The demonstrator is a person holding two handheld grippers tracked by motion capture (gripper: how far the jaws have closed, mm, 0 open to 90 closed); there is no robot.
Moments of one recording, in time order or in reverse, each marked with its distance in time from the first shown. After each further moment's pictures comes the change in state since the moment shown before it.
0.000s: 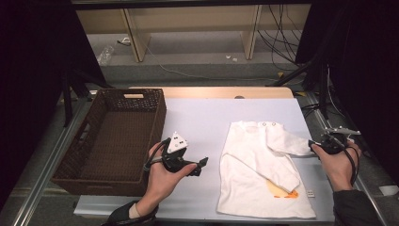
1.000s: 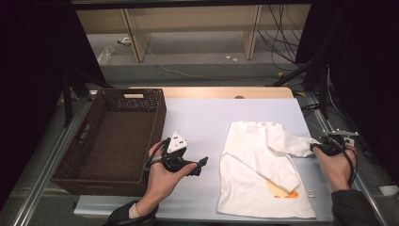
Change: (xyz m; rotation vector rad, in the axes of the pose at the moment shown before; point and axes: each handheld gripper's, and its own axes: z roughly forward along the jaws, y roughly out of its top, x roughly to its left) left arm 0.000 0.001 0.000 -0.001 0.003 -0.001; right arm 0.003 -0.004 0.003 0.037 0.062 0.002
